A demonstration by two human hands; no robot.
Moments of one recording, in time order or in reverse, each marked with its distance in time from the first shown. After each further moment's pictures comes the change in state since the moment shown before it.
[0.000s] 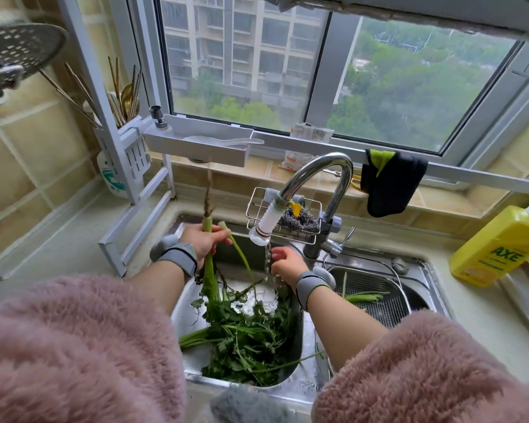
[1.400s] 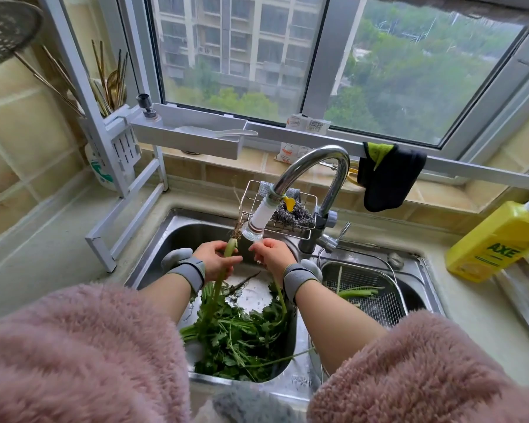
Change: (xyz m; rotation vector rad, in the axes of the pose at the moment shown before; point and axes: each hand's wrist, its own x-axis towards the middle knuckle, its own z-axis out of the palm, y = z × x) left_hand -0.009 -0.033 0.023 0.209 -0.252 -0.167; right_hand -0.002 -0.013 0.011 0.156 -0.027 -0.114
